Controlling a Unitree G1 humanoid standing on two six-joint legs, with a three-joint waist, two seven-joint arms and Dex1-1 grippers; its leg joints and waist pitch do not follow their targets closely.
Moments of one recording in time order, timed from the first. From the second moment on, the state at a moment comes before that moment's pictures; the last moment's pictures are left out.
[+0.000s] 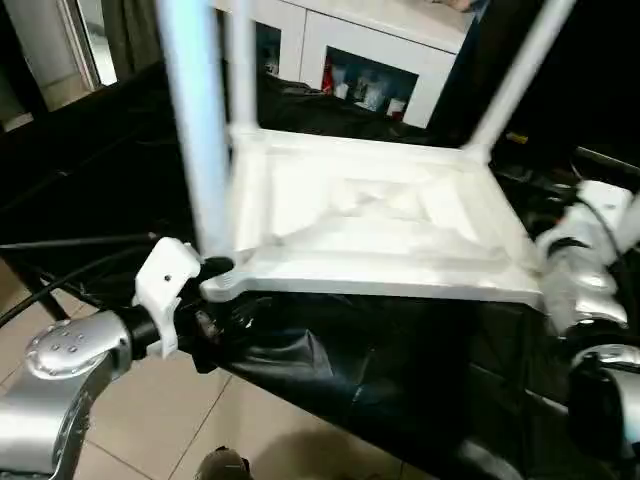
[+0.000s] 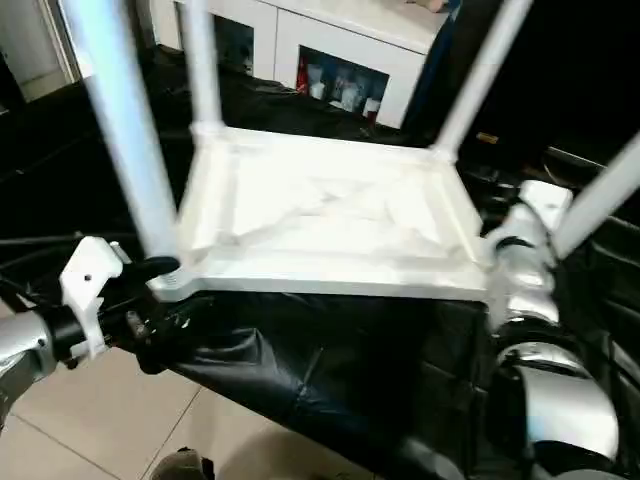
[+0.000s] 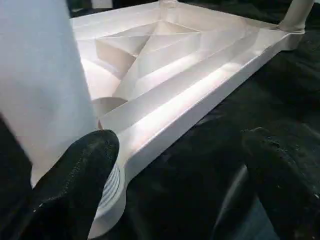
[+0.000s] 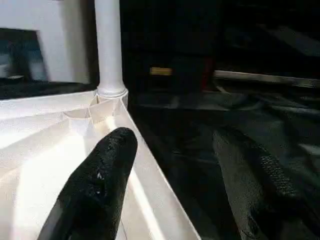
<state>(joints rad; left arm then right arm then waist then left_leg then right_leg) 0.00 0.48 0.10 -0.44 -0.22 0.61 -0.81 -0.75 -0.42 -0.31 1.21 0.24 -0.25 0.03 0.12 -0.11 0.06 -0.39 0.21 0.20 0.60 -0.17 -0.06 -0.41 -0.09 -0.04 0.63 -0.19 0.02</state>
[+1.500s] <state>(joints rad) -0.24 0.41 0.10 -0.19 -0.56 0.61 -0.96 -0.30 -0.19 -0.23 0.69 0.15 -0.15 0.01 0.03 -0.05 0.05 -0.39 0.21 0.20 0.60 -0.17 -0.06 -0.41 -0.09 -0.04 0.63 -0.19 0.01</state>
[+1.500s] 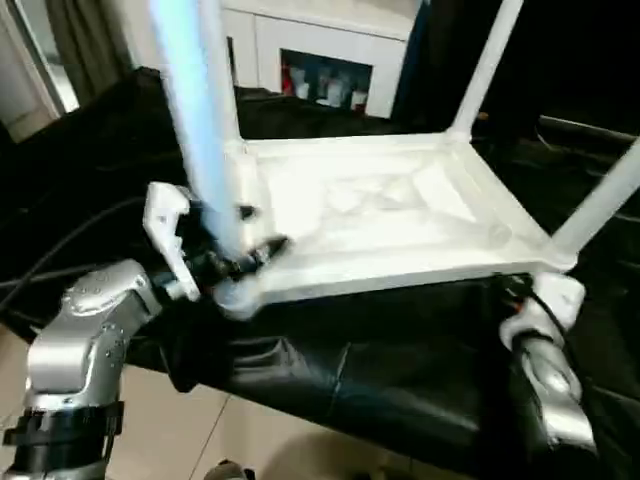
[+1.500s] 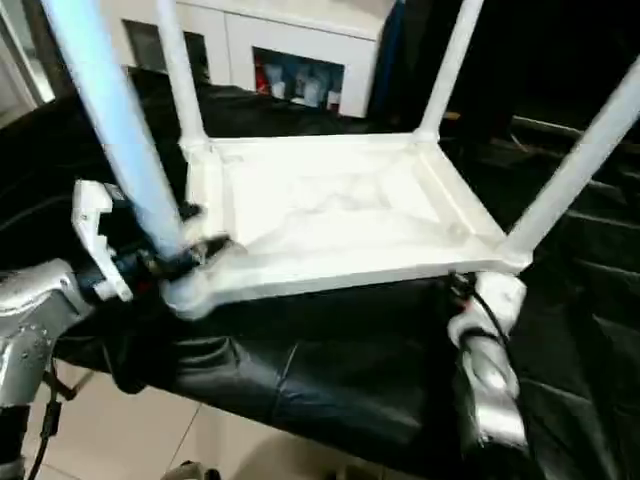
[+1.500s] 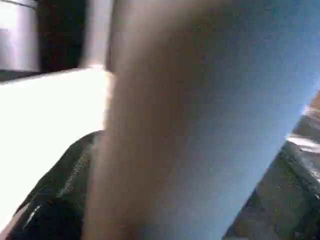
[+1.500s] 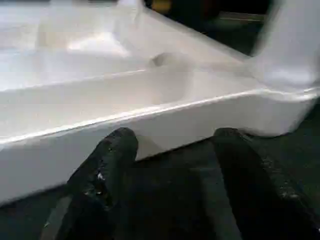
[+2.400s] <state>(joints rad) -0.57 0.00 -0.29 0.03 -0.54 0.53 -0.99 -0.63 -0.13 -0.10 1.04 0.04 -0.08 0.16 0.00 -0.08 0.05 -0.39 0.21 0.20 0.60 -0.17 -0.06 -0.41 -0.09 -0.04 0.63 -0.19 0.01</state>
